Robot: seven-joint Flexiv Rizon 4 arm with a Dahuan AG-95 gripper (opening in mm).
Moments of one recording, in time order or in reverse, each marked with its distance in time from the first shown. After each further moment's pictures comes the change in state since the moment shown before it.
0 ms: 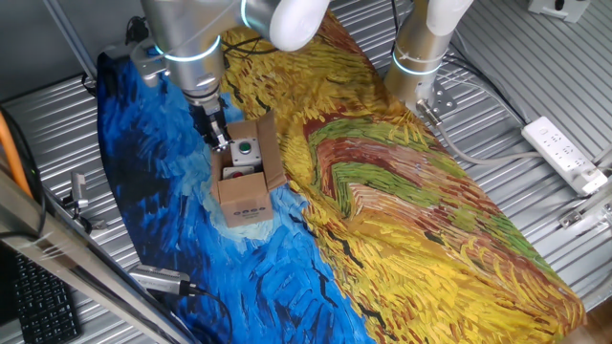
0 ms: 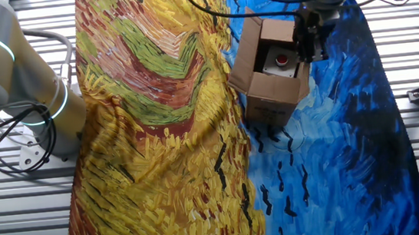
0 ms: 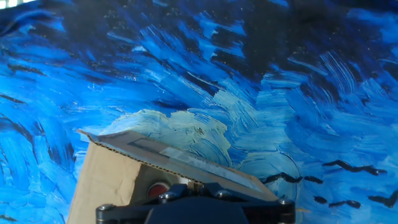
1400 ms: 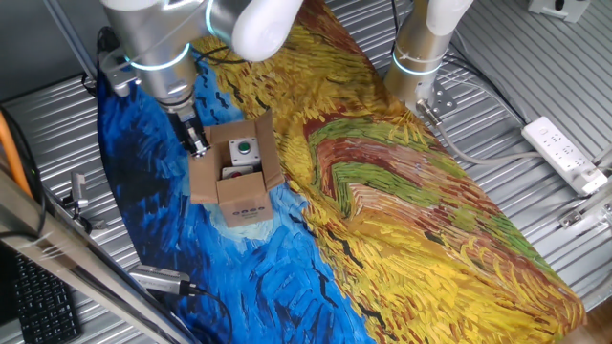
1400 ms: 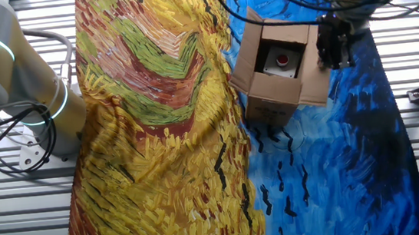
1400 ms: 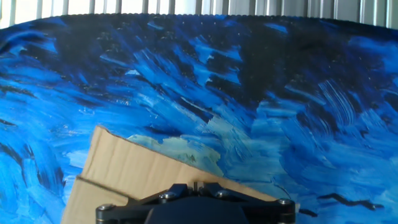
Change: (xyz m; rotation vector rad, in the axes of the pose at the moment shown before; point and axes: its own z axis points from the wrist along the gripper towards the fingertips) arm -0.040 -0.018 0.014 -0.016 0.015 -0.025
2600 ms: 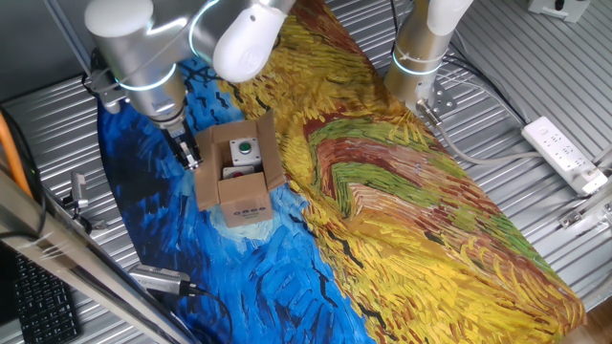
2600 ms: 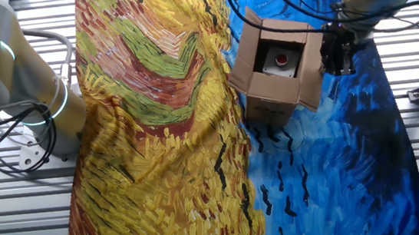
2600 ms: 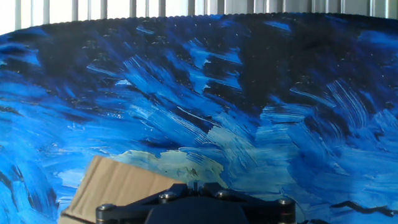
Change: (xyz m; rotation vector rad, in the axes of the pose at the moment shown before) arm -0.012 0.004 0.029 -0.005 0.034 0.057
